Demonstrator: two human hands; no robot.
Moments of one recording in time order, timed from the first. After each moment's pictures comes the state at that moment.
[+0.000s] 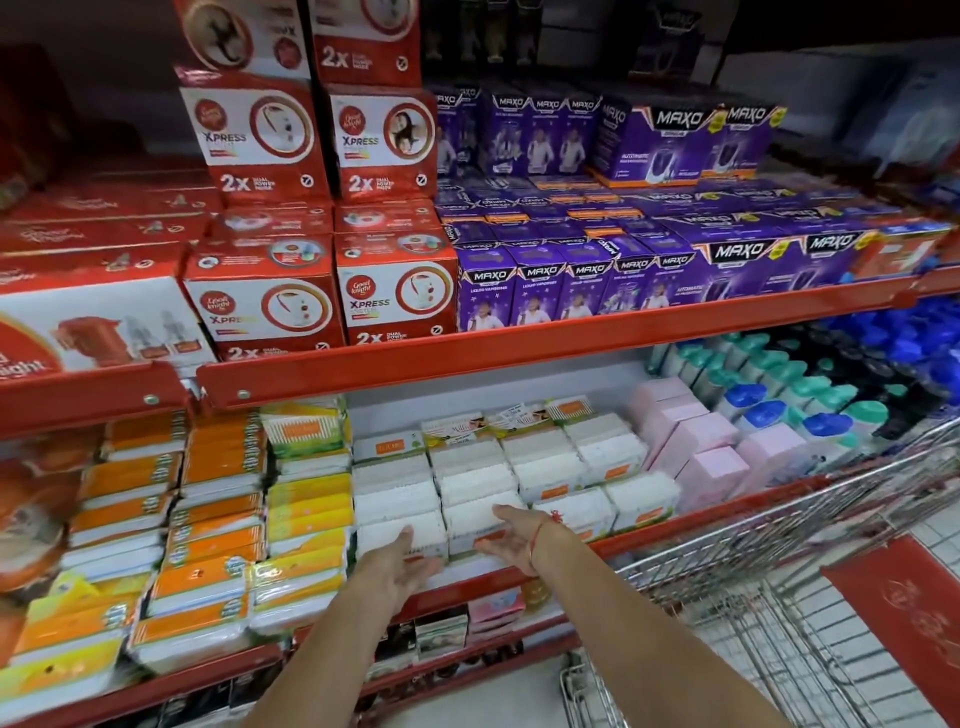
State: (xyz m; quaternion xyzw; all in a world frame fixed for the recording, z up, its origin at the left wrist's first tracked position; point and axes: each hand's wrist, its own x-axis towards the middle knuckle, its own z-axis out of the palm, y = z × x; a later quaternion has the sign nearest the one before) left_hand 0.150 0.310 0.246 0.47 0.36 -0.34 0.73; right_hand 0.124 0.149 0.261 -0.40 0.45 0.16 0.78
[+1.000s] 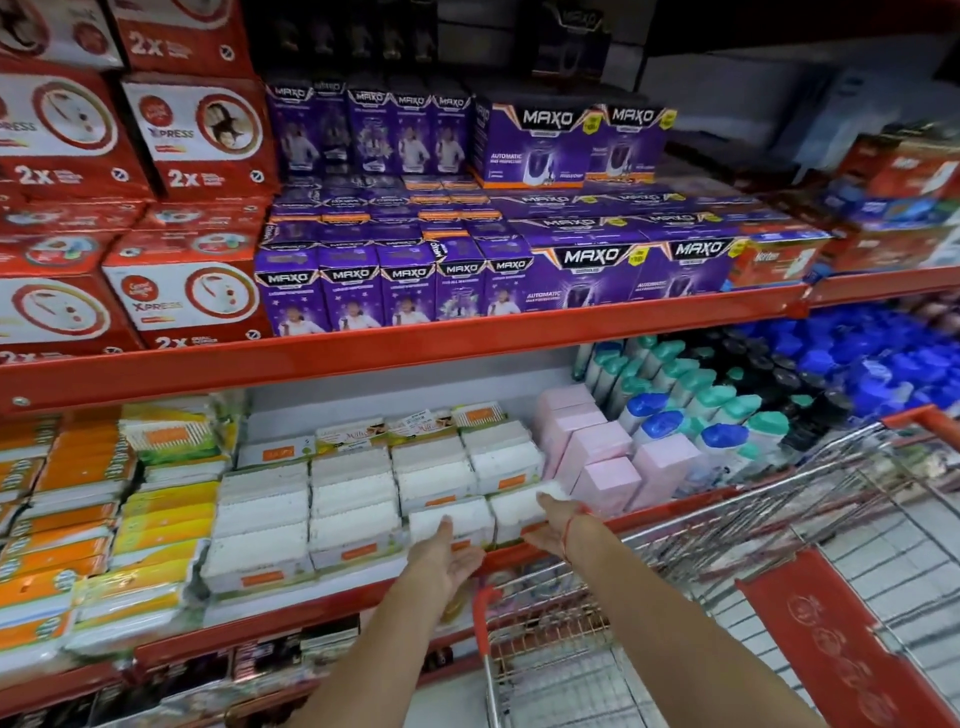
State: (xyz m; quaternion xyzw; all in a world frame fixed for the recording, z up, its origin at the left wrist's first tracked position) left_hand 0.098 0.108 0.243 0.45 0.32 -0.36 0.75; right_hand 0.086 -0.061 0.229 -0.52 0.50 0.07 0.69
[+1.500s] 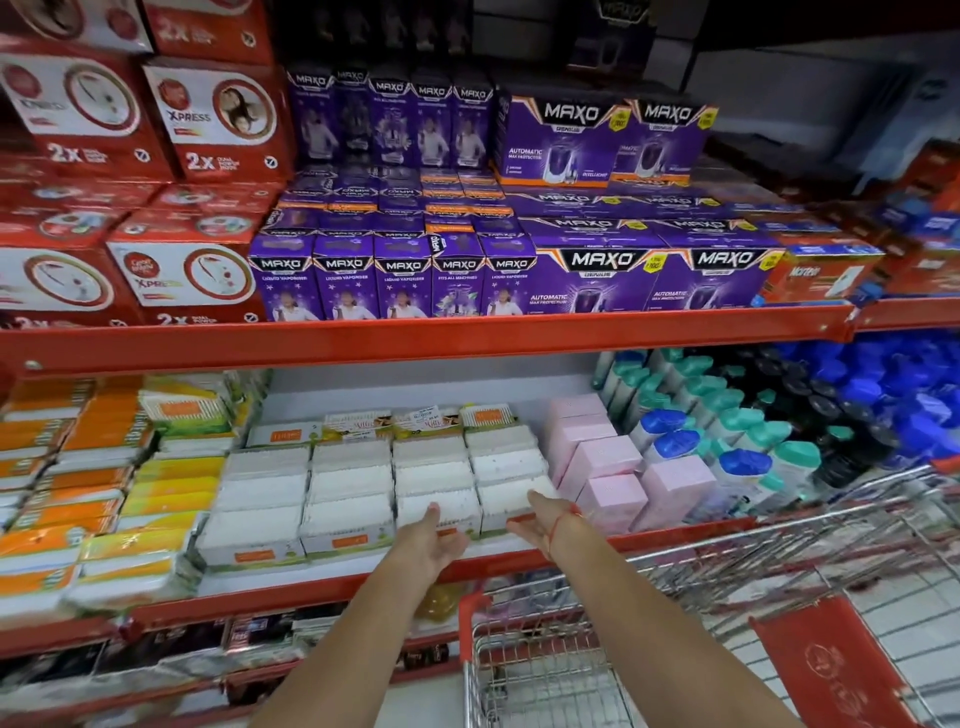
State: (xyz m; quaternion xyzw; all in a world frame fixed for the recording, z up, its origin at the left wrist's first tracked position) left_hand 0.111 0.101 0.239 0.50 0.34 -0.31 0.74; right_hand 0.109 -0.073 0.214 -0.50 0.47 0.08 0.72
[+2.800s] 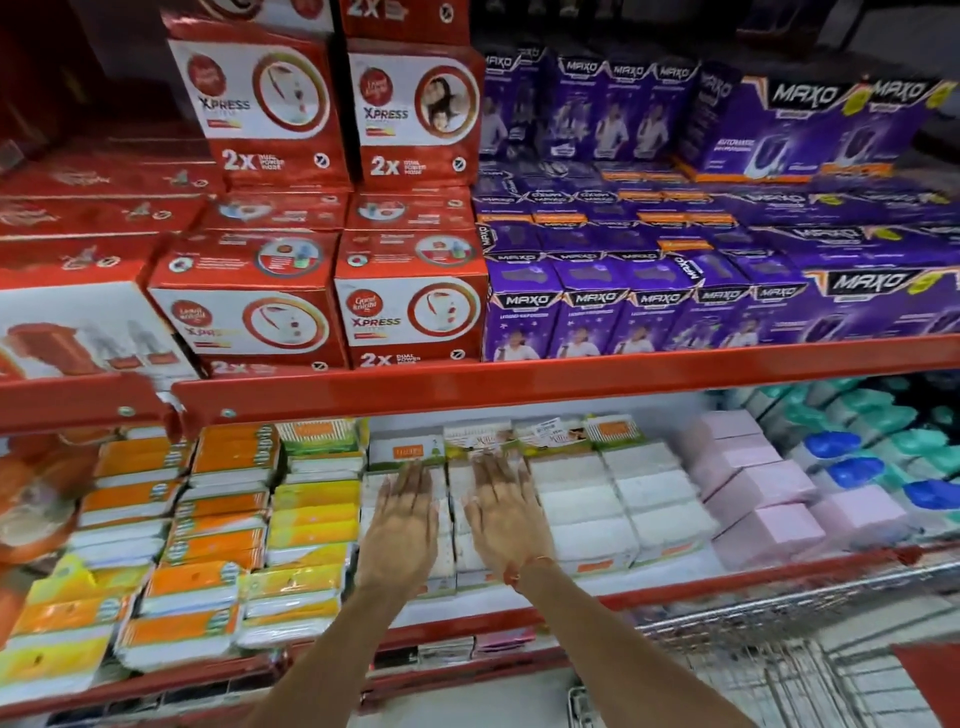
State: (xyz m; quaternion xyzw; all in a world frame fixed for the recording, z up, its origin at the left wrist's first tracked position) left_hand 0.199 0.301 0.208 0.98 -0.18 0.01 0.09; right_hand 0.180 0.154 0.213 -1.00 0.02 0.02 0.09
